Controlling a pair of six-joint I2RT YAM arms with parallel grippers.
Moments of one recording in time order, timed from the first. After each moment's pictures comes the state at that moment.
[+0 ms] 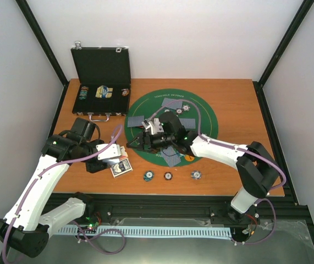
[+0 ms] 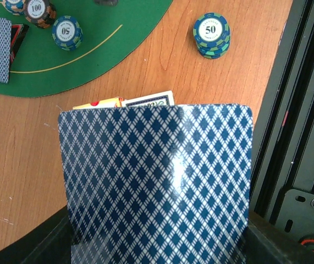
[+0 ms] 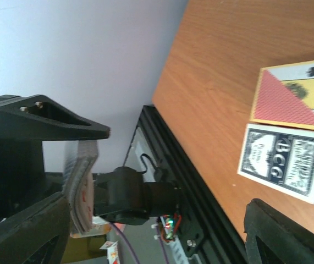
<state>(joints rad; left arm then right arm) -0.35 0.94 1.09 -1.33 0.23 0.92 0.82 1.63 1.06 0.07 -0.74 0.90</state>
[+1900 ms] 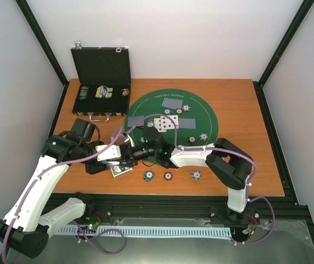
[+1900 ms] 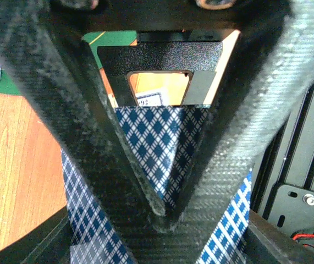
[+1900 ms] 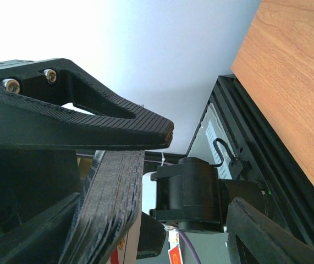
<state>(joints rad) -0.35 0.94 1.09 -1.36 0.23 0.92 1.02 1.88 1.07 0.67 -0.83 1.28</state>
